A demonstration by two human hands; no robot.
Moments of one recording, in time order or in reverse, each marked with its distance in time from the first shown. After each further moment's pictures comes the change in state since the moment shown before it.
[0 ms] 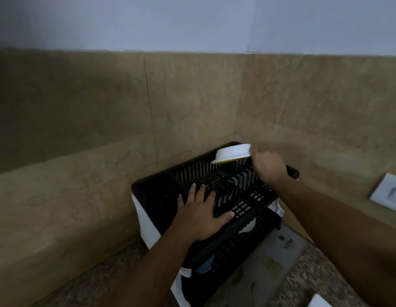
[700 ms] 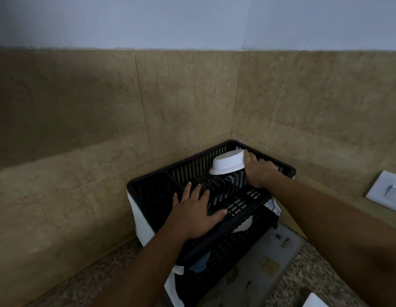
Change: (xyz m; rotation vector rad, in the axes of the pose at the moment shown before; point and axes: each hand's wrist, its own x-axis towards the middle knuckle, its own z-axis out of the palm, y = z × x) left_hand 0.002 0.005 0.001 0.011 0.006 -0.013; right_hand 0.004 0.000 0.027 0.129 -0.462 -0.022
